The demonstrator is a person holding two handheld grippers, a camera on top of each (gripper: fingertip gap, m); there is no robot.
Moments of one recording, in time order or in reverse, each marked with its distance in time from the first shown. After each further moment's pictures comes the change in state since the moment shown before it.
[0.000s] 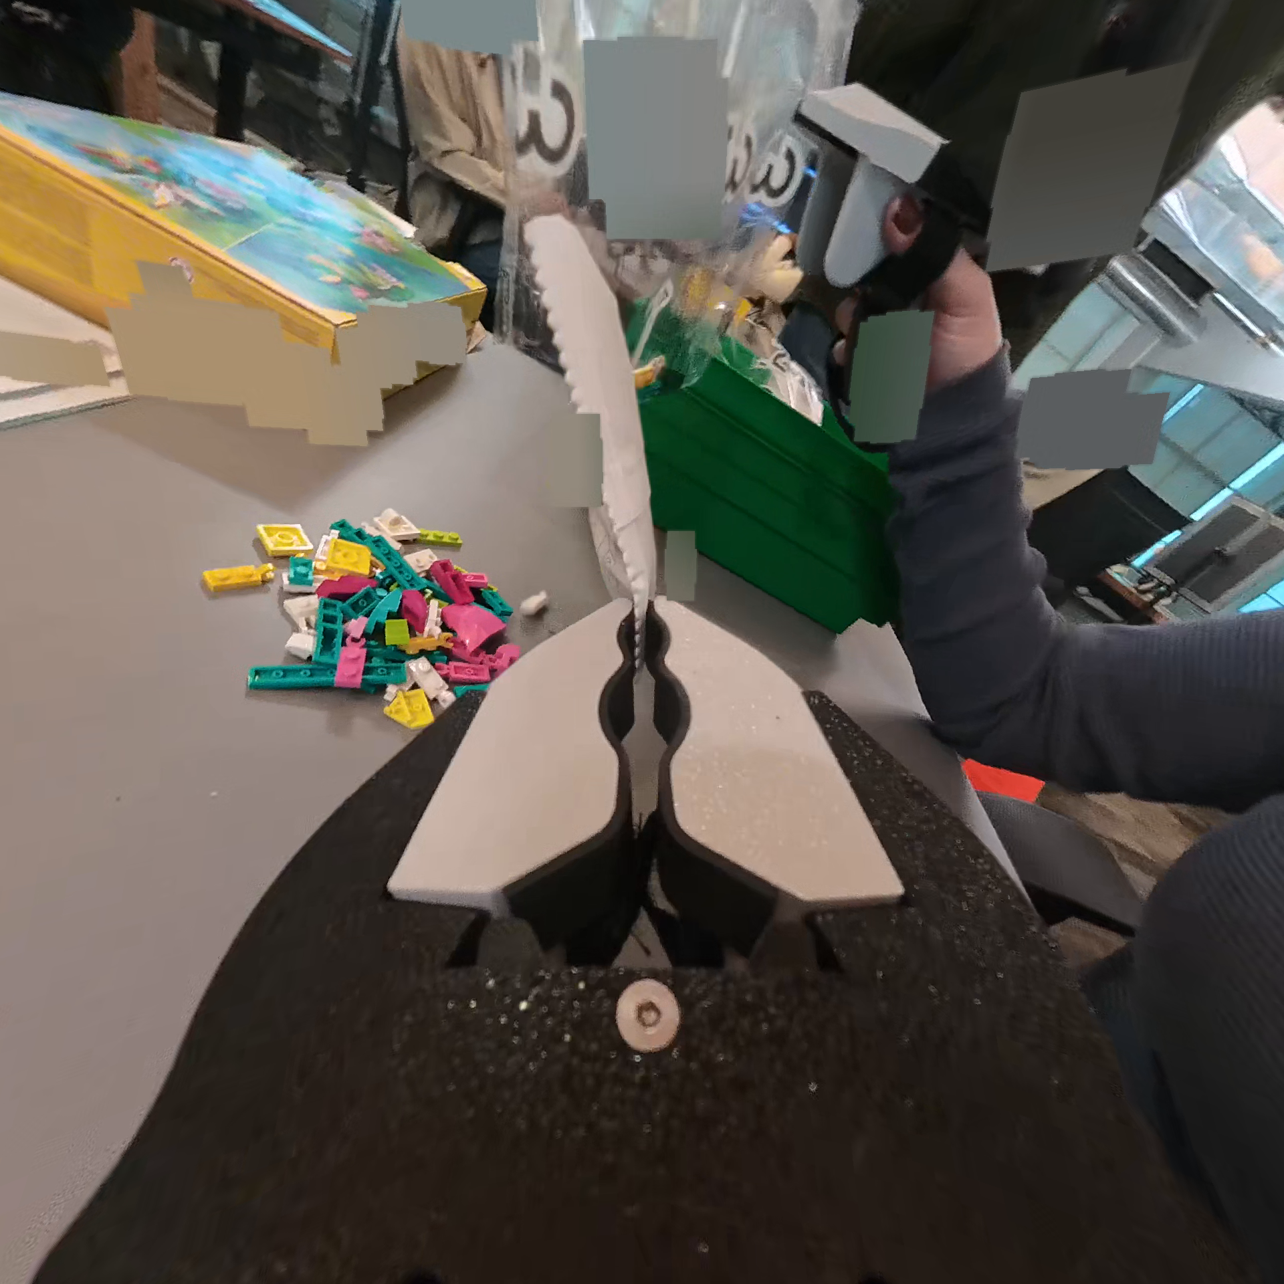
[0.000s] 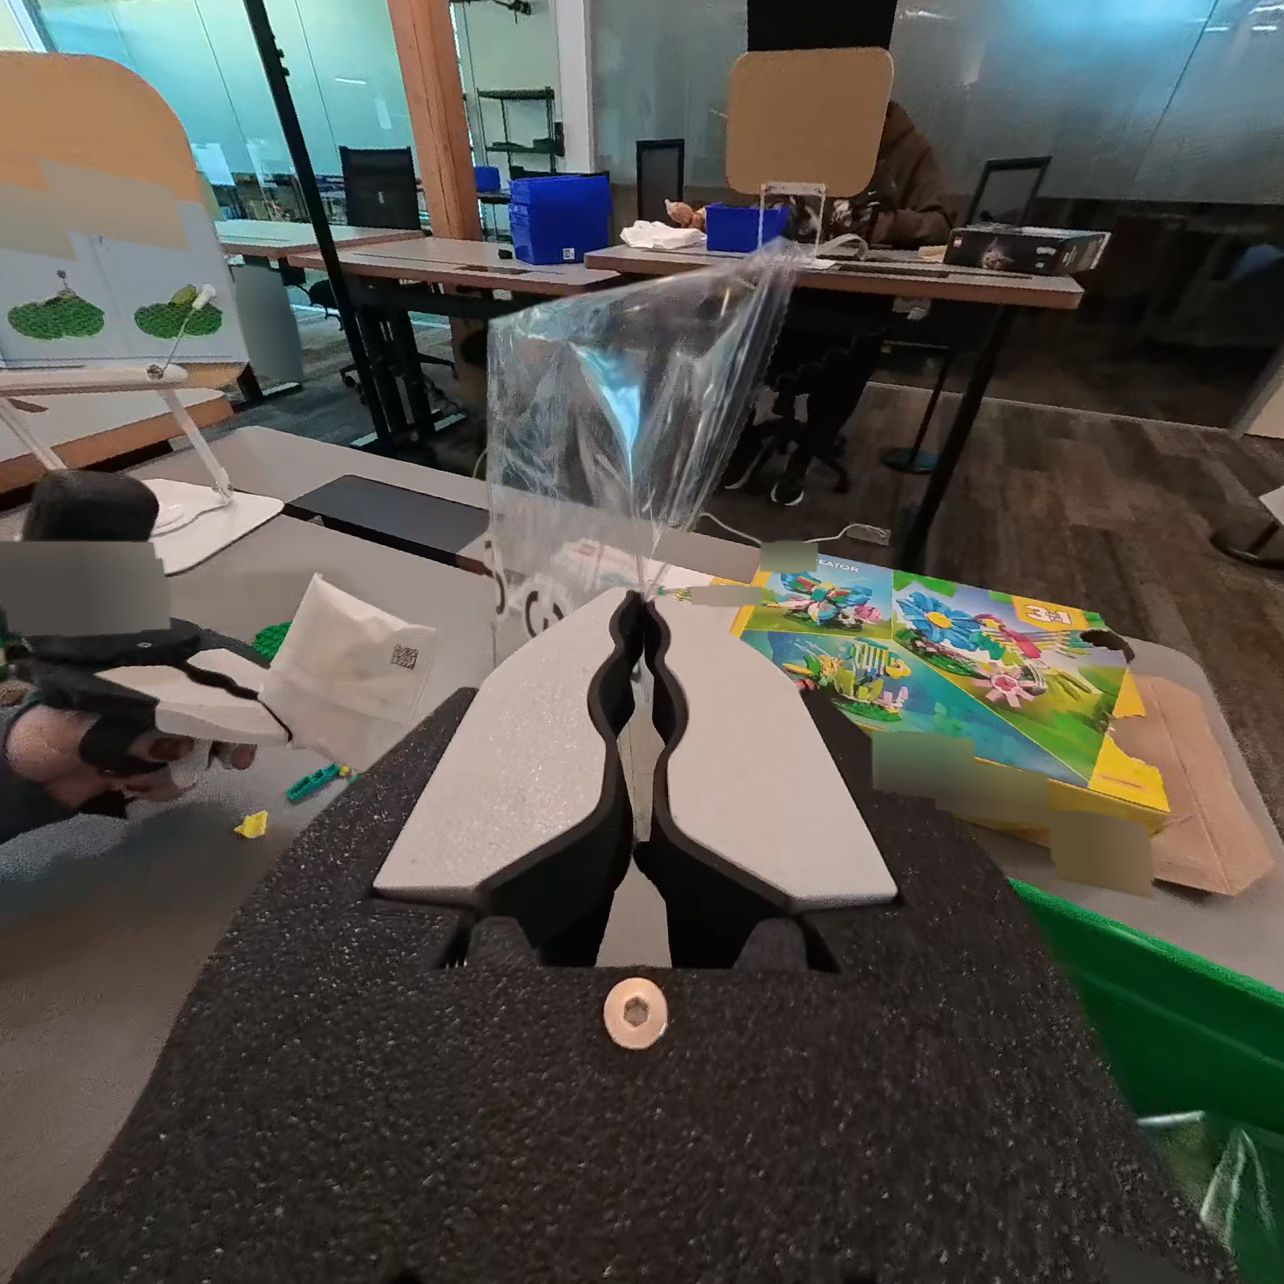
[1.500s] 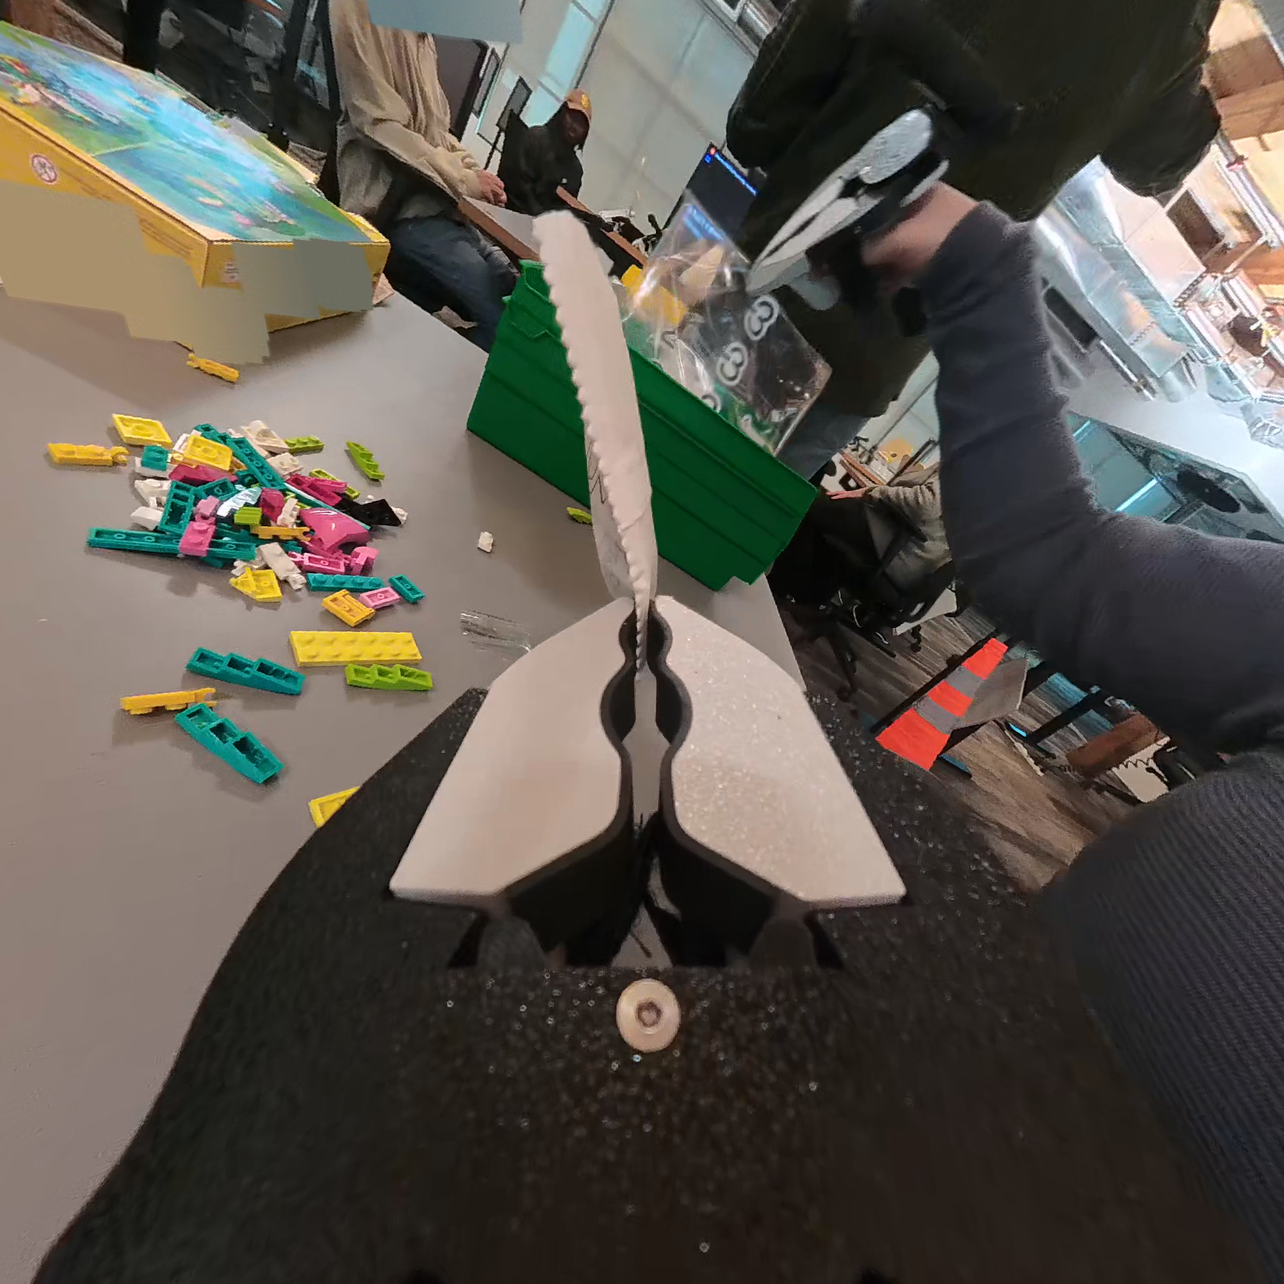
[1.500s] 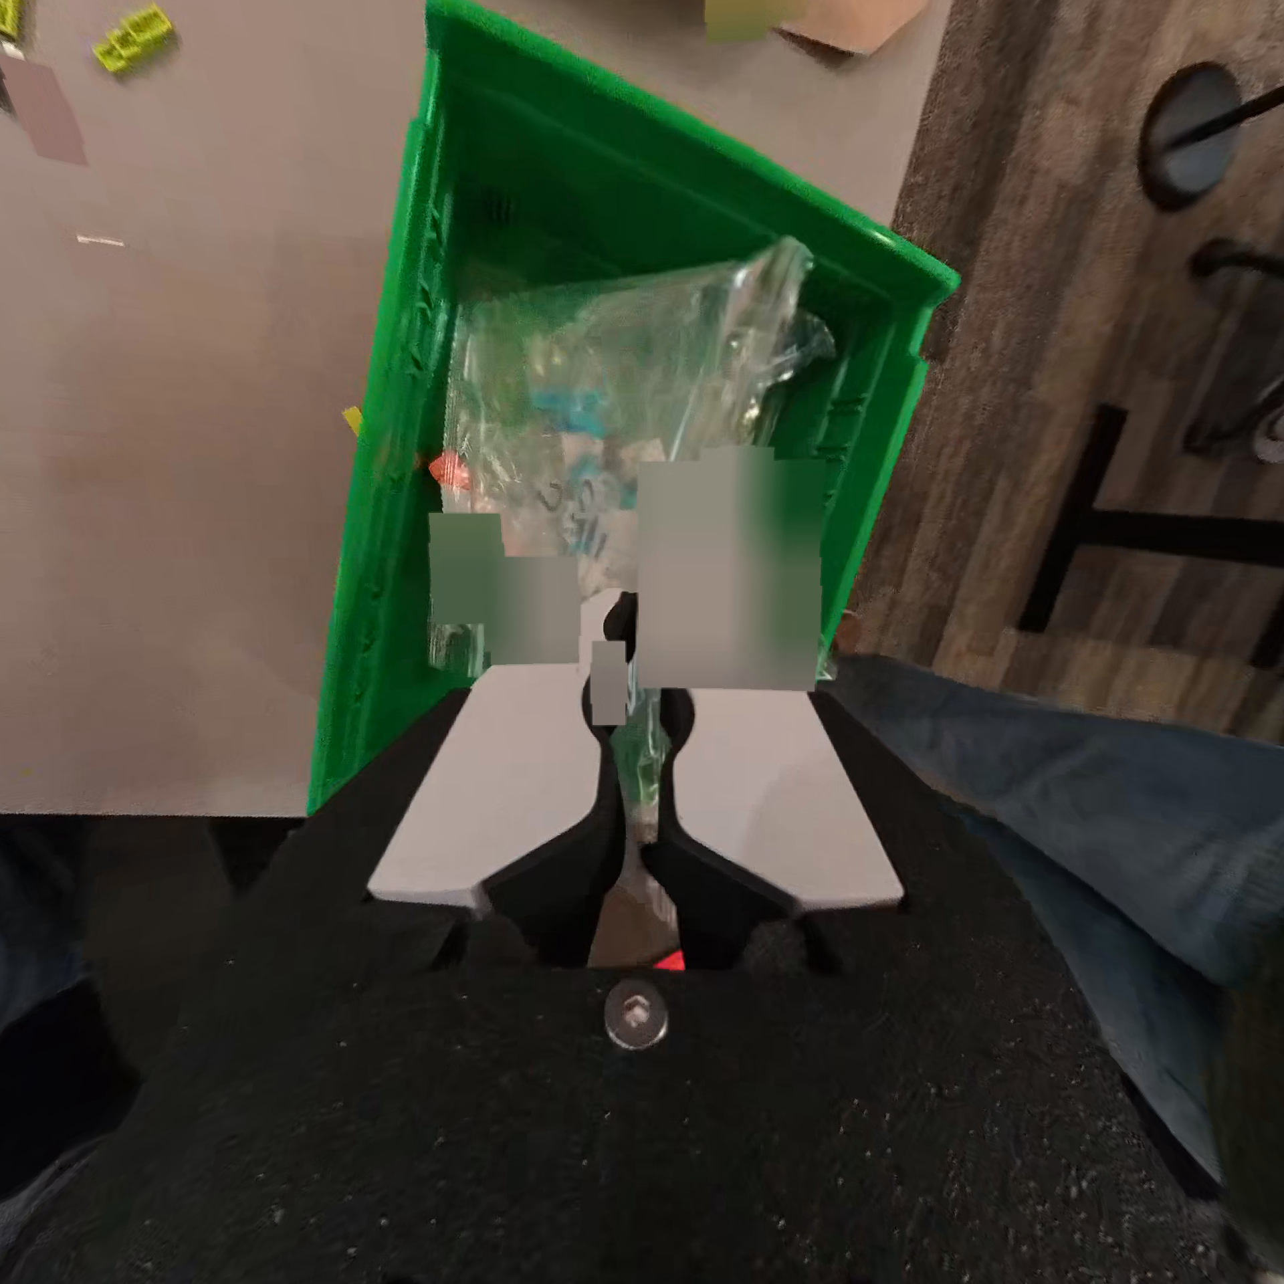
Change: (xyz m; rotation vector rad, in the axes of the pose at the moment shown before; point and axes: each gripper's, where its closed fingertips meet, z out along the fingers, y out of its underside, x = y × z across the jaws) left arm 0.061 0.019 -0.054 0.004 0.081 -0.080; right arm 0.087 0.057 -0.180 -1.184 0.349 -0.050
